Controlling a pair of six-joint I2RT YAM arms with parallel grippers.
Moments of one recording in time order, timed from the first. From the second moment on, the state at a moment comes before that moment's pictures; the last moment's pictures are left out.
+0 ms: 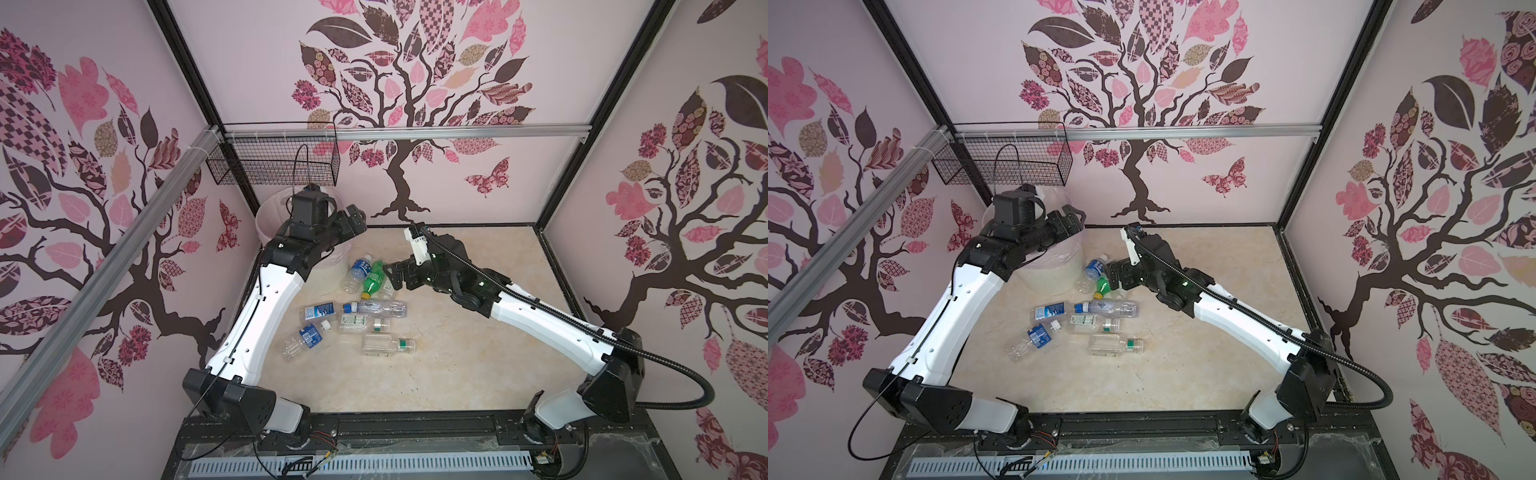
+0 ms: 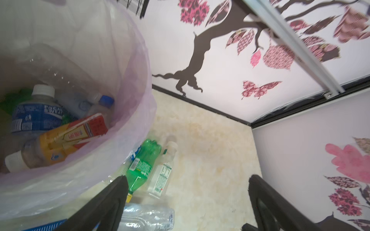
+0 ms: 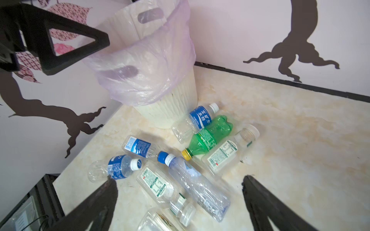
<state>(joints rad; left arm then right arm) -0.32 1.45 1.63 -0.70 0.03 -0.62 0.81 1.49 1.35 -0.29 0.05 0.32</state>
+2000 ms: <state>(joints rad) -0.48 1.27 1.16 -0.79 -0.12 -0.51 1.04 1.74 0.90 0.01 -0.06 0.26</state>
